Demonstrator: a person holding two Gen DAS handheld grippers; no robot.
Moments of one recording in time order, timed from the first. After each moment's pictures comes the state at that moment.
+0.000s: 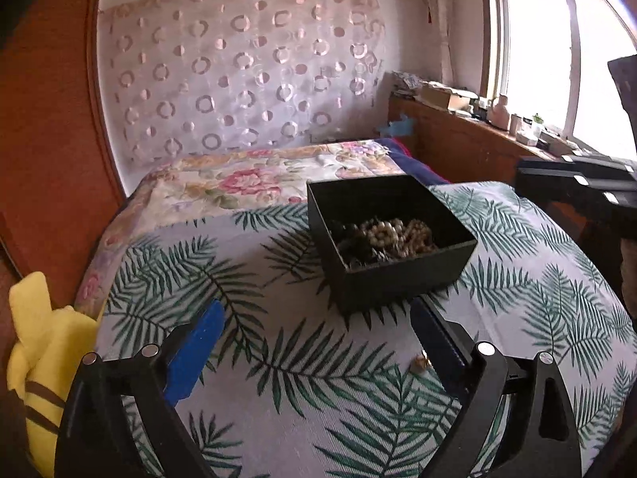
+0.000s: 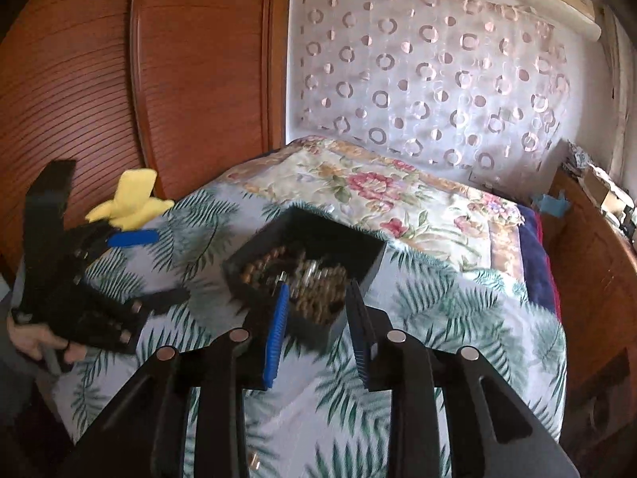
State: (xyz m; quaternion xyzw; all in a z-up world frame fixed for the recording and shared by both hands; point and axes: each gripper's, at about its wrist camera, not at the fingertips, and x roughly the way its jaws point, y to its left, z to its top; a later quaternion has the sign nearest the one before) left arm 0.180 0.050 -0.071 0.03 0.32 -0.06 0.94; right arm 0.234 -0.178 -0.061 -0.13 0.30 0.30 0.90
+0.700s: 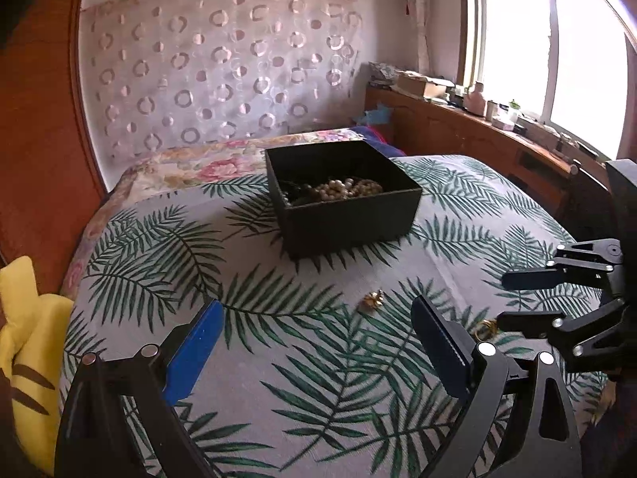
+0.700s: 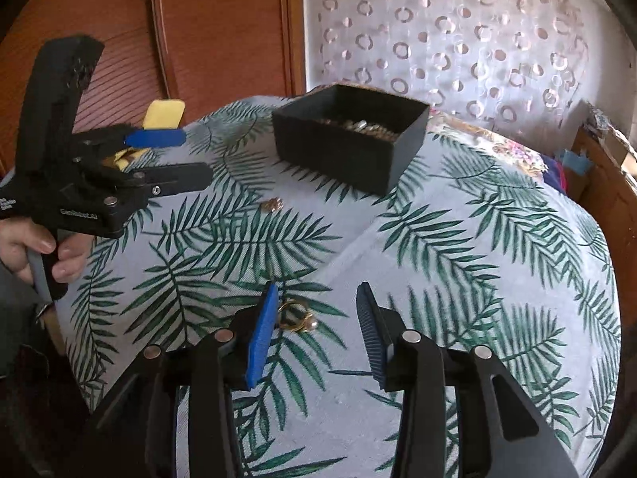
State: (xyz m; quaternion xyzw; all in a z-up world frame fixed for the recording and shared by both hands) left arm 0.137 0.027 -0.088 0.03 0.33 -0.10 0.94; right arm 0.173 -0.192 -0.149 -0.14 0.38 0.33 0.85
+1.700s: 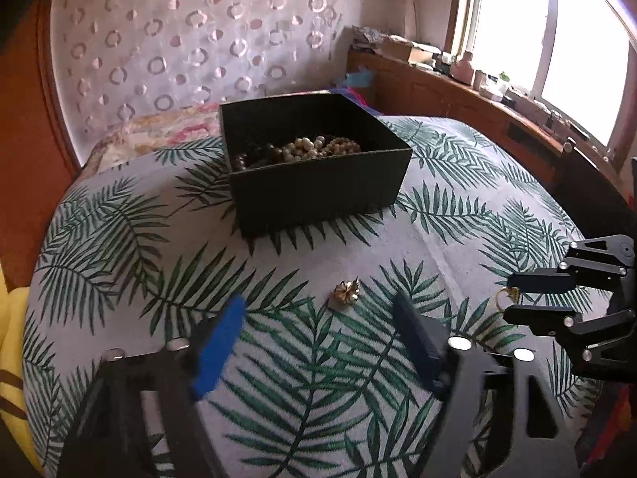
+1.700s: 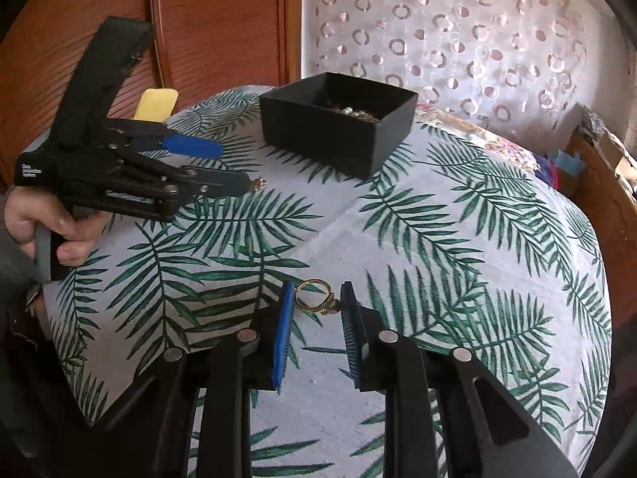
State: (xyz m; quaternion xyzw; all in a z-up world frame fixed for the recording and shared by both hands) left arm 0.176 0.005 -0.115 0.03 0.40 -0.14 0.91; right arm 0.172 -0.208 -0.152 -0.15 0.37 0.31 0.86
